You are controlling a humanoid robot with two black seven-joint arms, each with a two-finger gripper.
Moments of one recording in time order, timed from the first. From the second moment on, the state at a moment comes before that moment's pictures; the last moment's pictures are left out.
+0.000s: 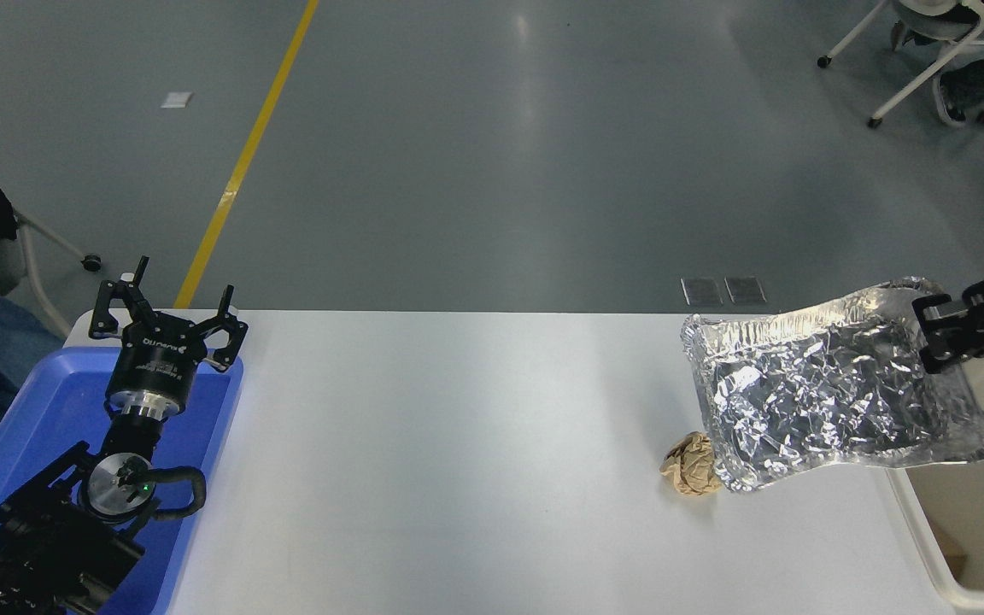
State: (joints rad) left arm -0.52 0.24 -1.00 -0.46 -0.12 -0.69 -0.39; right arm 2.60 -0.55 -1.51 1.64 -0.45 0.76 0.04
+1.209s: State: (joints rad) left arm -0.53 0.24 -1.00 -0.46 -0.12 -0.69 -0.40; right arm 1.32 -0.85 -0.95 0.62 -0.87 0.31 0.04
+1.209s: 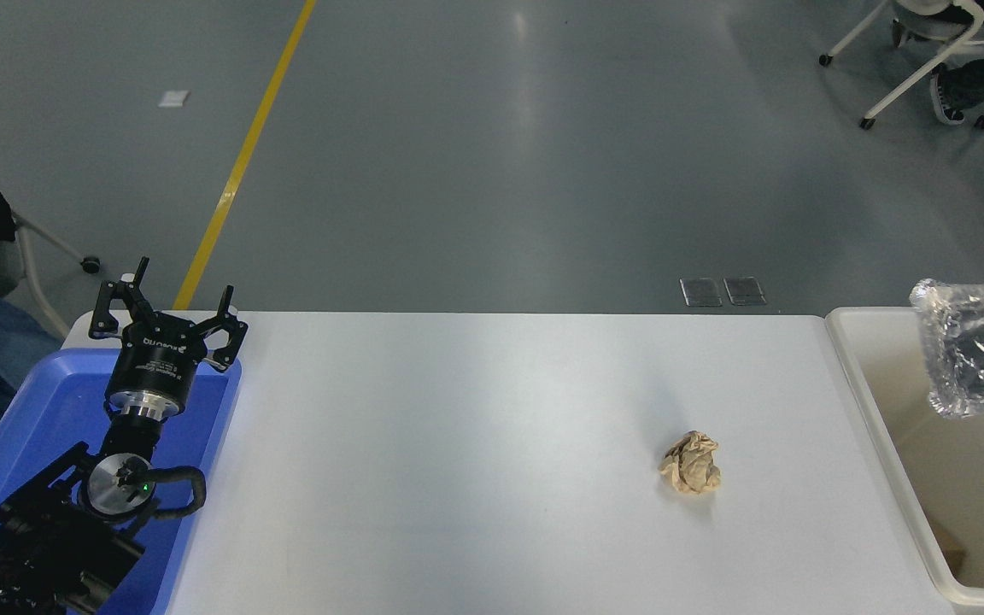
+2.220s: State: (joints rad) left arm -0.53 0.24 -1.00 -0.46 -0.12 -0.69 -0.39; right arm 1.38 -0.83 -0.85 0.88 -0.82 0.32 0.03
